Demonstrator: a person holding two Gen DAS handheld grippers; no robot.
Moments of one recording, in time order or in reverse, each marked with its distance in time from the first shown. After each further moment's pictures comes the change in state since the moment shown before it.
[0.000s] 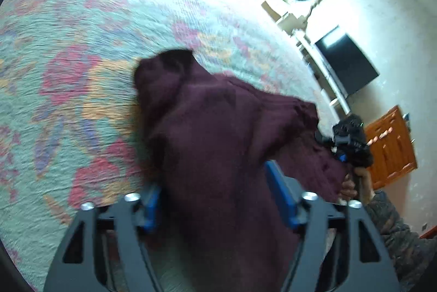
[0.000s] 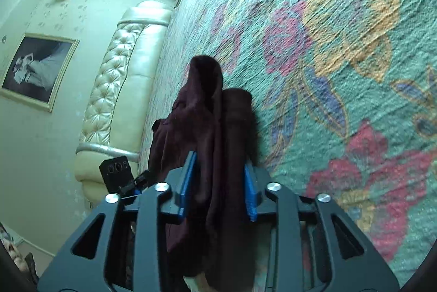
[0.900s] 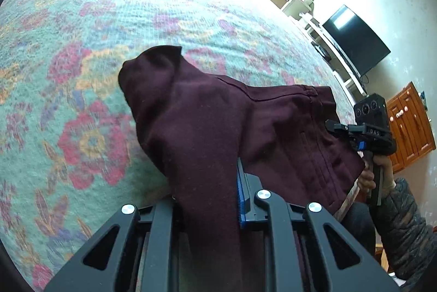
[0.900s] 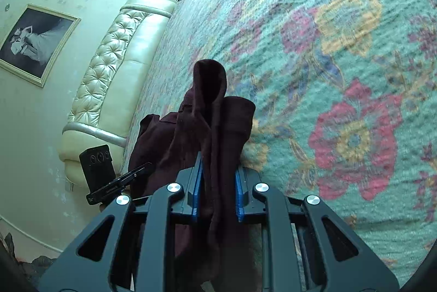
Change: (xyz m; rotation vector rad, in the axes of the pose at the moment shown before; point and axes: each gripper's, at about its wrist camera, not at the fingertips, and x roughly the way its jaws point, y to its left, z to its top) left arm 0.013 -0.061 -0.015 0.077 0.058 0.140; right arm -0.020 0.045 -0.038 -0.103 -0.020 -0.089
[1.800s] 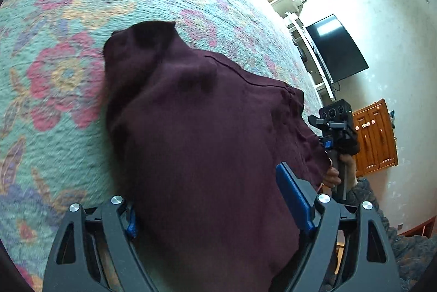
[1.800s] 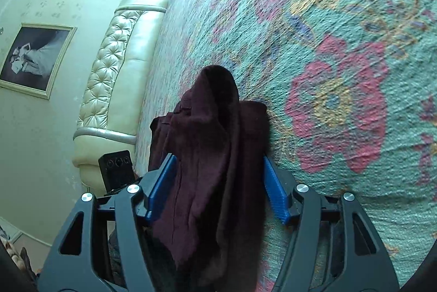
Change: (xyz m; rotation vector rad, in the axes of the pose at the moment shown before) left arm 0.012 0.018 -0.024 -0.134 0.098 -0.223; right arm -0.012 -0.042 -0.015 0.103 0.084 0.052
